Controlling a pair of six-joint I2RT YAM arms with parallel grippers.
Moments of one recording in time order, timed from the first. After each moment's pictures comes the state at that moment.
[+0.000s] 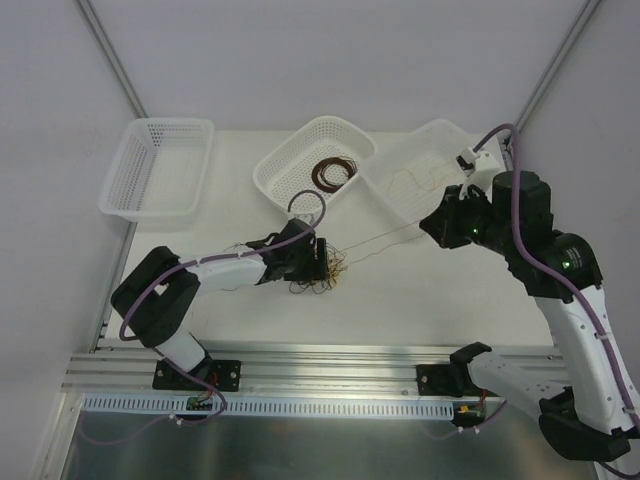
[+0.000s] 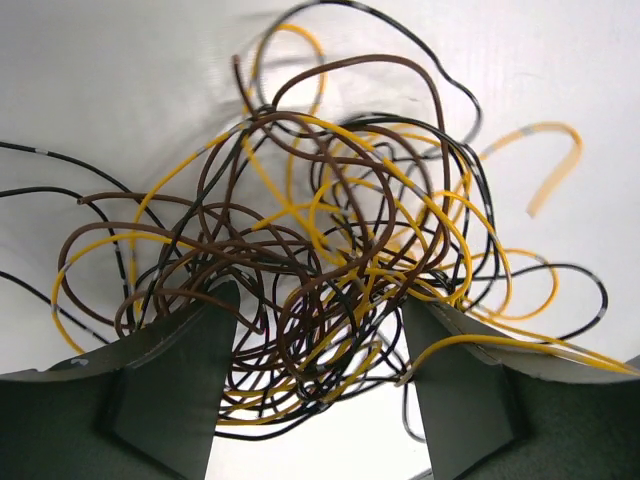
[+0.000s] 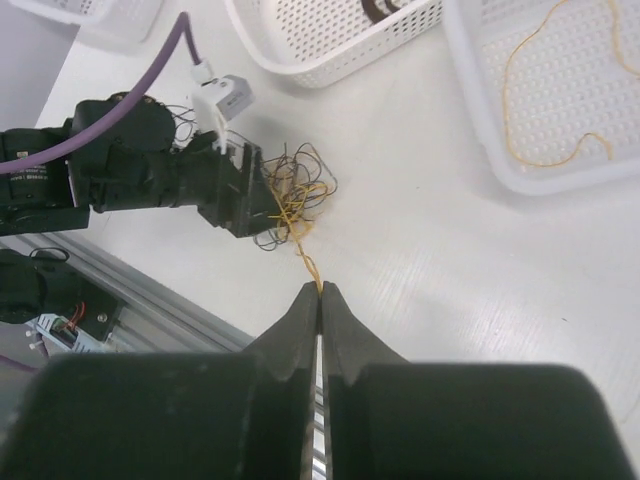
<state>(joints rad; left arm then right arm) -0.77 1.62 0.84 -0.13 -0.02 -0.71 0.46 0.96 1.44 -1.01 -0.14 0.24</state>
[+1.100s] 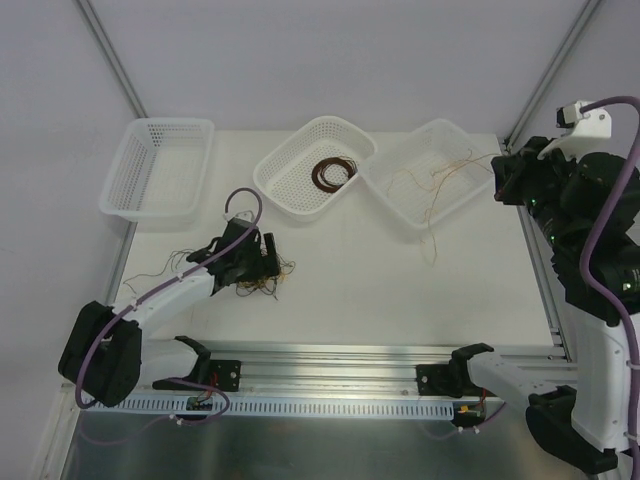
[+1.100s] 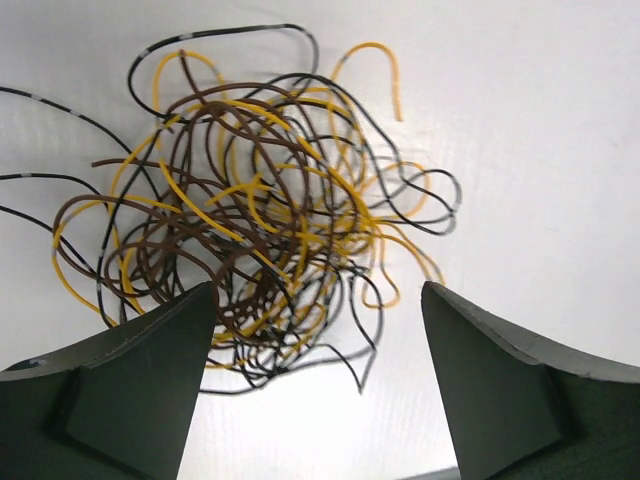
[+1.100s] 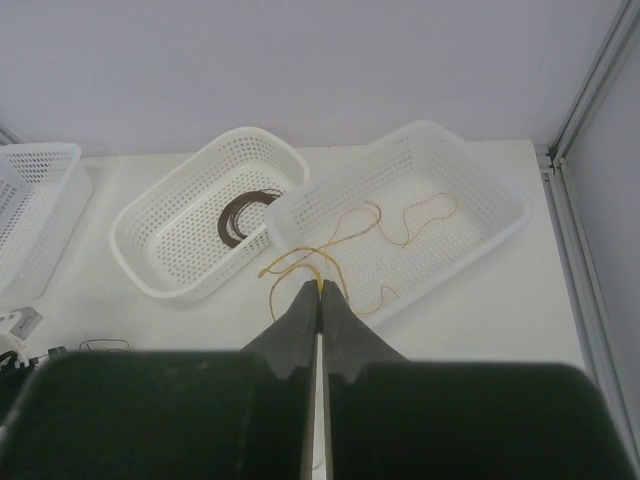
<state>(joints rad) -0.48 1.22 0.63 -0.34 -0.11 -0.62 0.30 1.00 1.81 -0.95 0.17 0.17</state>
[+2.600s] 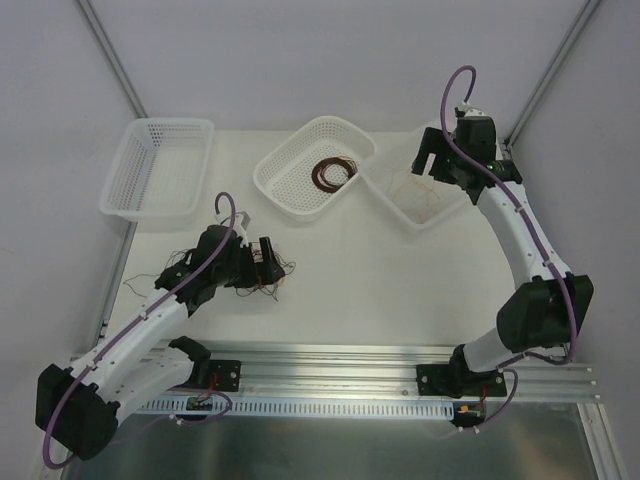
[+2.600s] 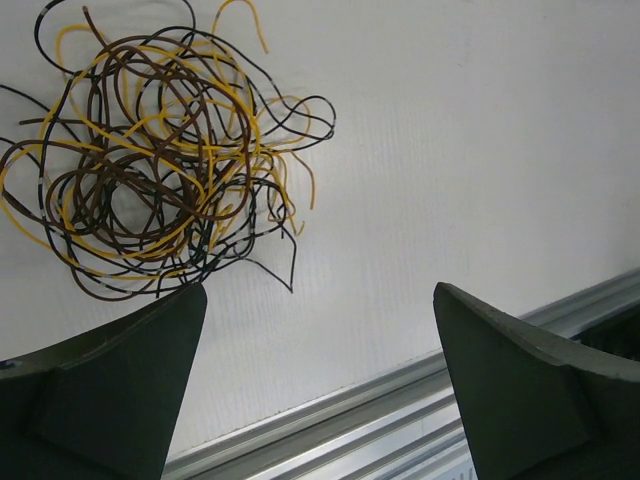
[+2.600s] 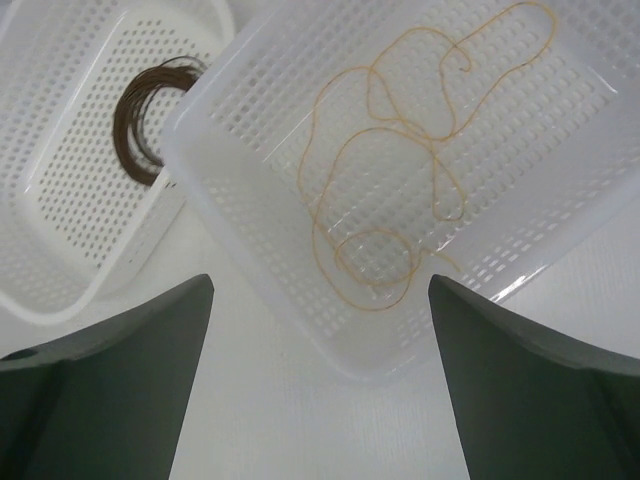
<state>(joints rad) -0.48 0.86 0.62 -0.49 0.11 -0.58 0.17 1.56 1.50 -0.58 0.05 0.33</state>
